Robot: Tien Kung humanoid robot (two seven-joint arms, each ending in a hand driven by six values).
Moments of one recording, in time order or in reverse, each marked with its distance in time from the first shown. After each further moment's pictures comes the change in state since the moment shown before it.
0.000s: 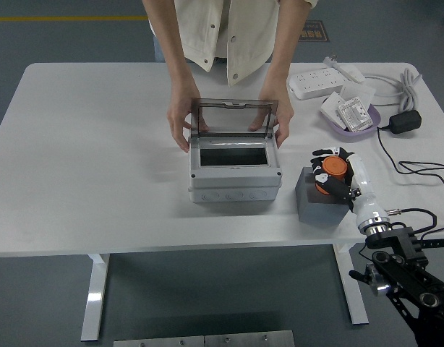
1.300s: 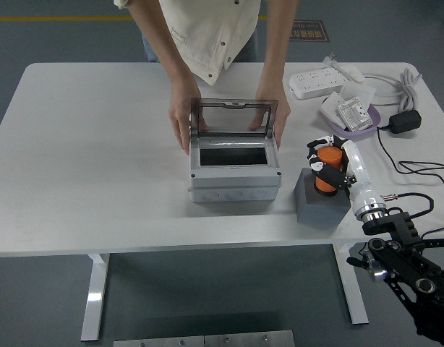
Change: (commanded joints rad) left arm -0.005 0.002 -0.033 0.000 0.033 0.025 -0.012; right arm 0.090 -0.023 -0.049 -0.019 -0.027 -0.014 -0.014
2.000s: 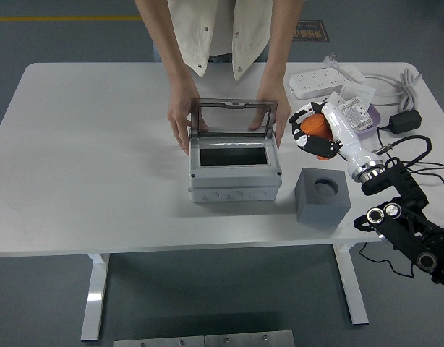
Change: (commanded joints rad) left arm -0.005 0.004 -0.023 0.000 0.021 0.000 0.008; right arm 0.201 -0.080 -0.065 0.090 -0.416 0.105 -0.294
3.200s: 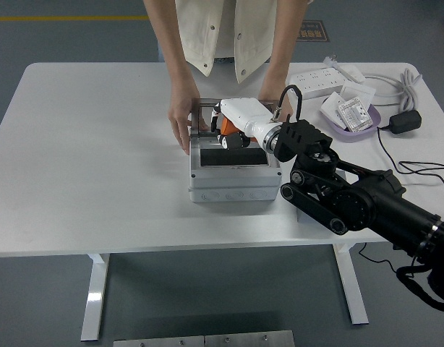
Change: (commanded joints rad) left arm 0.009 0.015 -0.067 0.000 0.076 -0.006 0.030; right arm 0.422 0.274 -0.340 -0.299 -0.344 0.180 -0.227
